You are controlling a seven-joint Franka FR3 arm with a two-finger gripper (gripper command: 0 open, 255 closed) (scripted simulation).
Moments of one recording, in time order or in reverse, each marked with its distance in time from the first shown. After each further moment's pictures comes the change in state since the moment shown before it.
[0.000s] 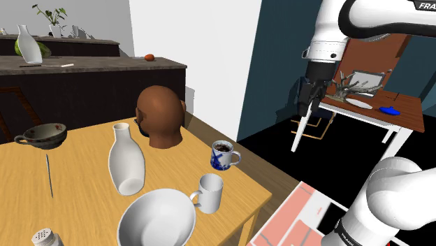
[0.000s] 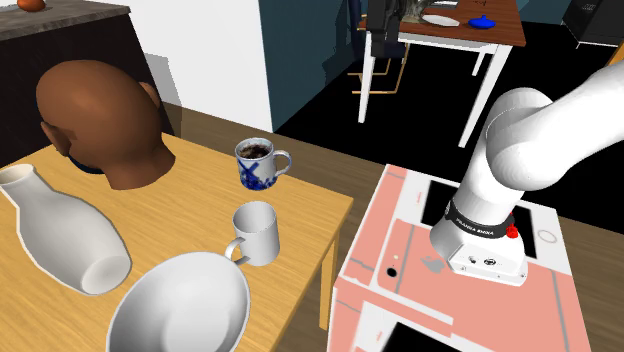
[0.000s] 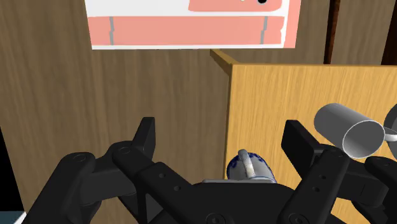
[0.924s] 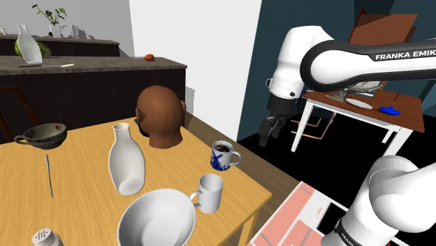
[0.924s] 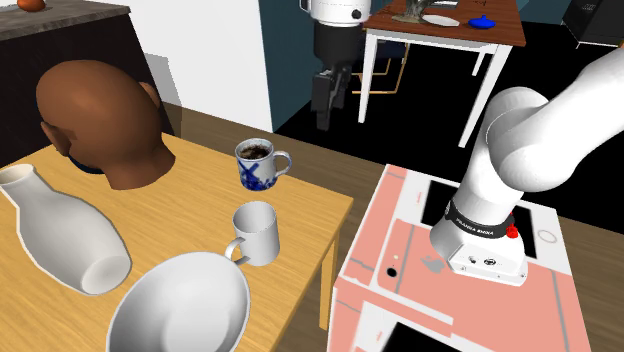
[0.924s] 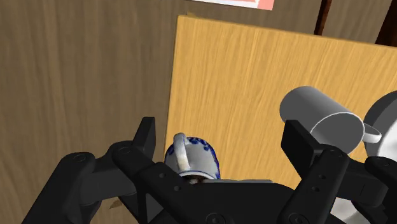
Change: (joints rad) arm 0.102 0.103 0.174 -0.213 0.129 0.430 0.079
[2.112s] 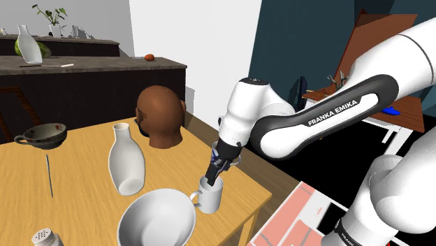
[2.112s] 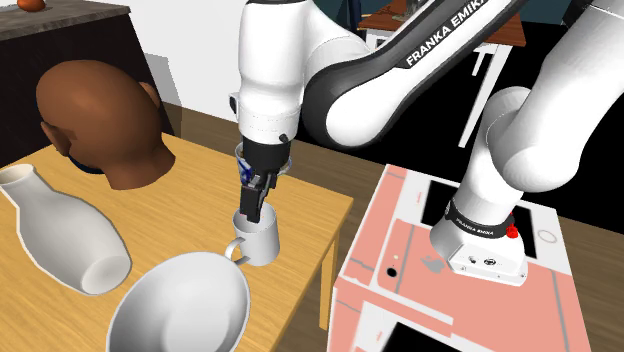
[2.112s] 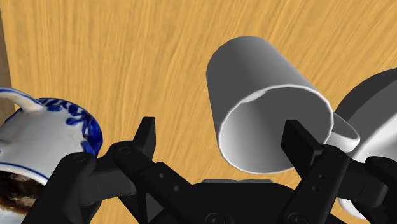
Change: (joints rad) arm 0.052 0.453 0.270 0.004 -0.017 0.604 0.155
